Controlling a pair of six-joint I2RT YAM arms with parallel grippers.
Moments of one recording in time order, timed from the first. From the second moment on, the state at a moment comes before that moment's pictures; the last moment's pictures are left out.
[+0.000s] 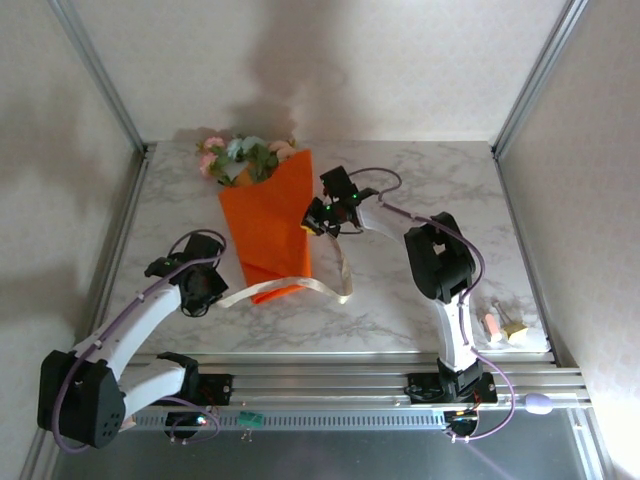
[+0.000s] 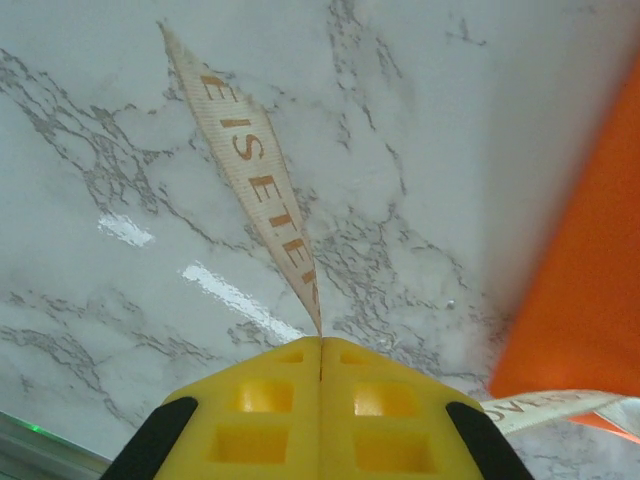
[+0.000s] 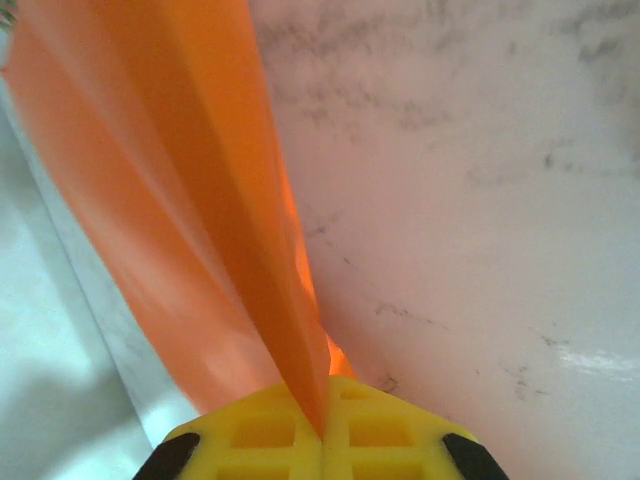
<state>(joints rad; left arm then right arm) -0.24 1.10 0.69 -0.91 -0.09 -0.97 0.60 2.13 1.62 -0.43 -0.44 1.03</state>
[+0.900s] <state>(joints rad) 0.21 1.43 0.91 -0.73 -0.29 -1.03 0.51 2.20 1.77 -0.70 -0.47 1.04</state>
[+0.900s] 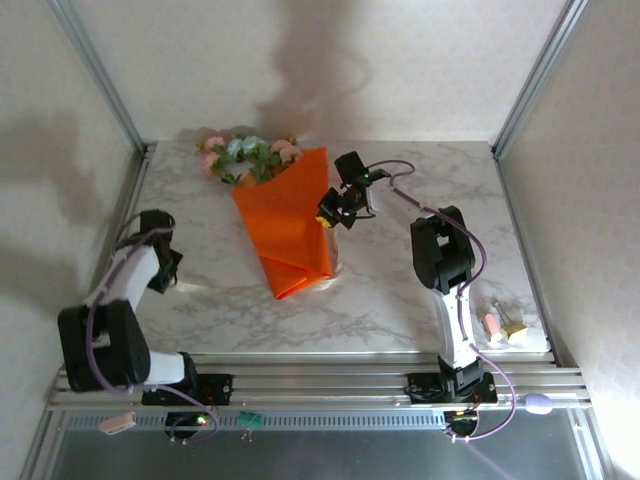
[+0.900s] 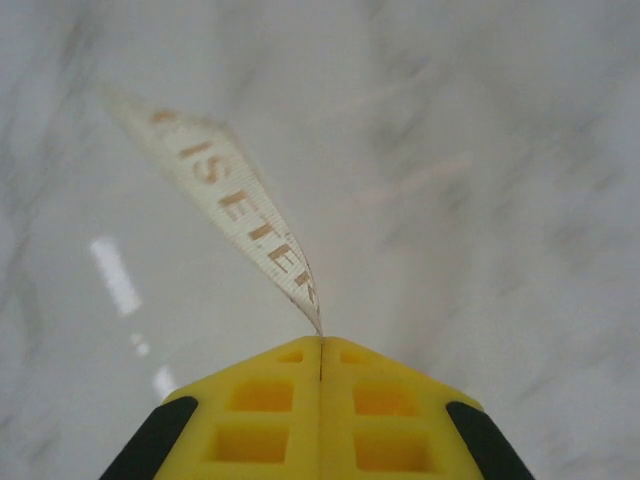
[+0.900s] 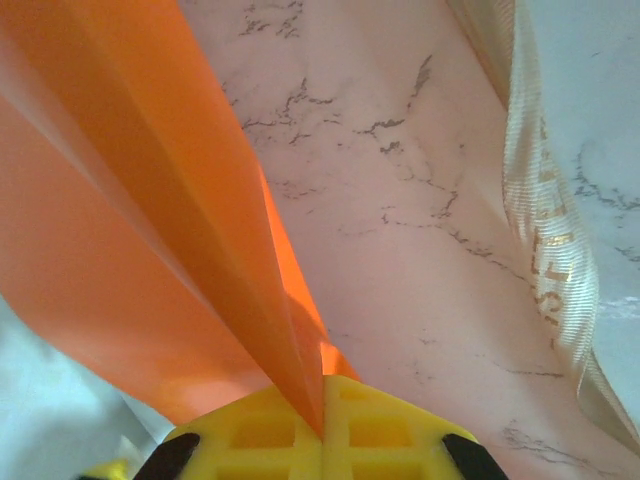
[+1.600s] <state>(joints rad) 0.13 1.85 2.19 -0.73 -0.28 -0.97 0.44 2.06 1.41 -0.61 -0.45 1.03</state>
